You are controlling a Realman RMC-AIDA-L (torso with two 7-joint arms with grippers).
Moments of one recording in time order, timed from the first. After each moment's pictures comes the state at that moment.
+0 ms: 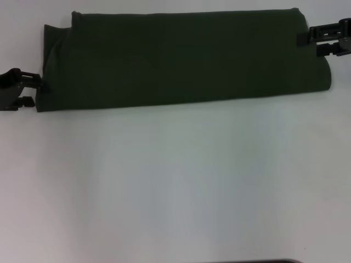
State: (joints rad) left arm -0.62 -1.93 -2.45 -0.62 -0.72 1.21 -2.76; right arm 0.61 1.86 -0.74 -0.81 -2.22 -1.50 2.50
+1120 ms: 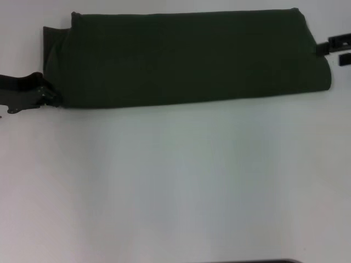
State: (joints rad) left arm -0.66 -1.95 -2.40 -0.61 -0.69 1.24 -2.74; right arm 0.61 1.82 -0.74 -0.81 -2.33 -1.52 2.55
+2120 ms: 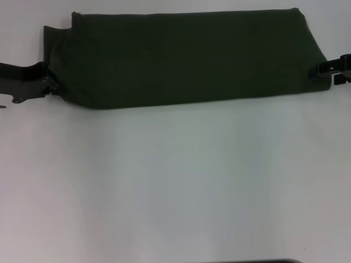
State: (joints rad) left arm -0.68 -1.96 -2.40 -0.65 -0.69 1.26 -2.74; right arm 0.63 1.89 -0.73 -0.71 -2.47 -1.32 2.49
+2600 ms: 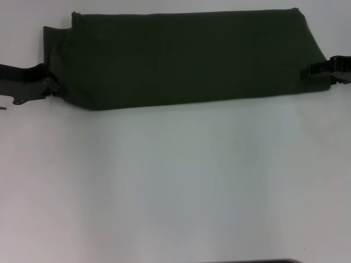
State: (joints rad) left arm -0.68 -1.97 -2.40 -0.65 -0.69 1.26 -2.74; right arm 0.64 1.91 -0.74 -0.67 -2.47 -1.26 2.48
